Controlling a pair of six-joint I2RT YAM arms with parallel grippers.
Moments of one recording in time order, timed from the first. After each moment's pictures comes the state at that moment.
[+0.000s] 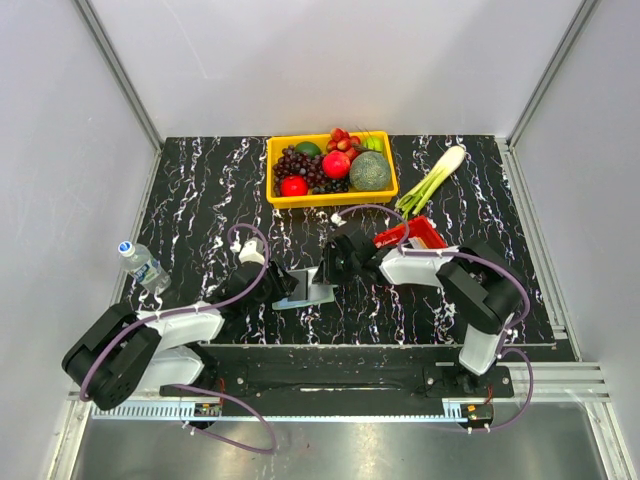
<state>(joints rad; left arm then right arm) -0.65 1.21 0.25 0.38 -0.13 -0.86 0.81 1.79 0.93 0.10 -0.20 0.78</state>
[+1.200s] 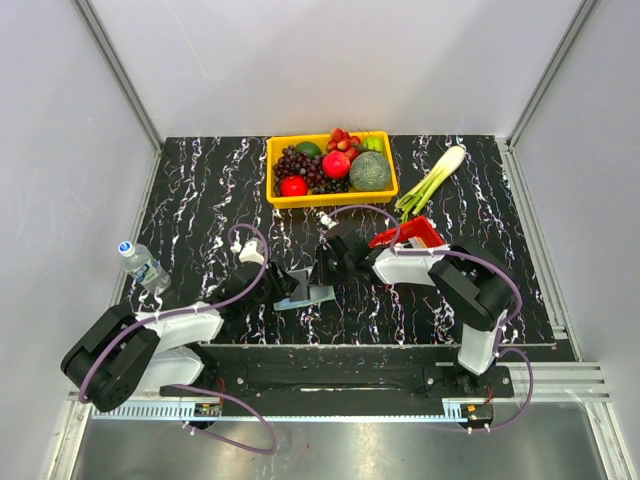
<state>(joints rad) -0.65 1.20 0.25 0.37 -0.10 -0.86 0.83 1.84 0.97 0.11 -0.23 0.72</state>
